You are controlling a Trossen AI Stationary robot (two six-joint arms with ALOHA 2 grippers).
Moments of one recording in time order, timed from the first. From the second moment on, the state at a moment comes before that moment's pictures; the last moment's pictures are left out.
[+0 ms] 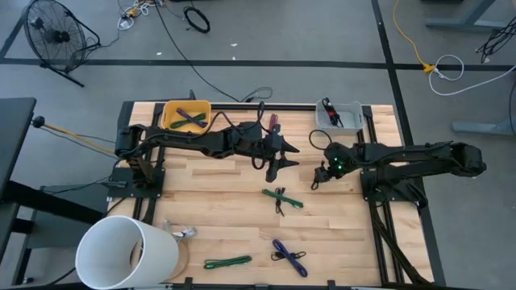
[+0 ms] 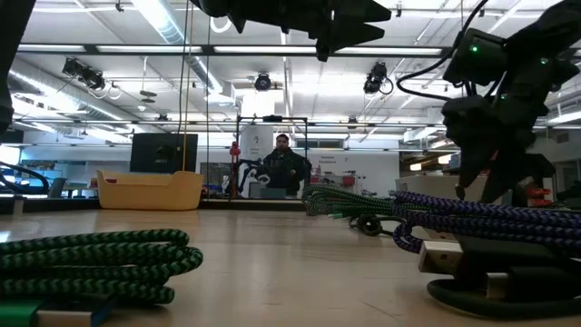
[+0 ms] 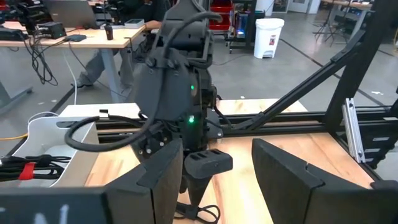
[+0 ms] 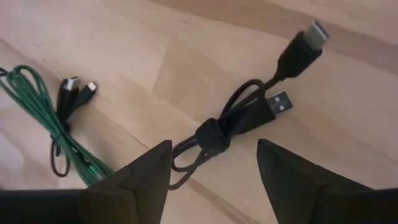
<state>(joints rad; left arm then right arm) 0.08 1.78 1.35 0.26 0.15 0.02 -0.21 1.01 0.42 -0.49 -0.13 0.97</state>
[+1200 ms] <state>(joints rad) 0.08 1.78 1.35 0.24 0.15 0.02 0.02 1.22 0.38 -0.28 0.16 1.08</state>
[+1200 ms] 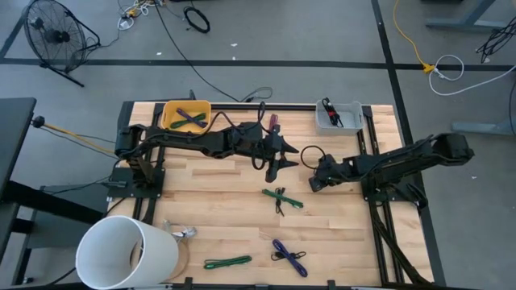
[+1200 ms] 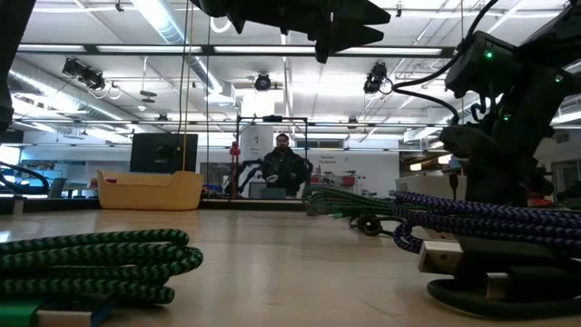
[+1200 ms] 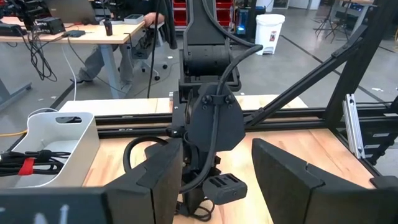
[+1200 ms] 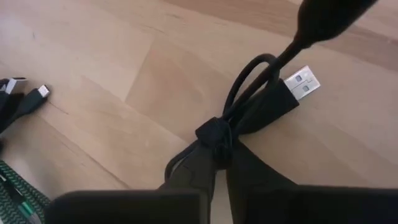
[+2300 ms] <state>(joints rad) 0.08 1.78 1.35 0.23 0.15 0.02 -0.28 1.00 0.91 -0.92 0.73 0.50</state>
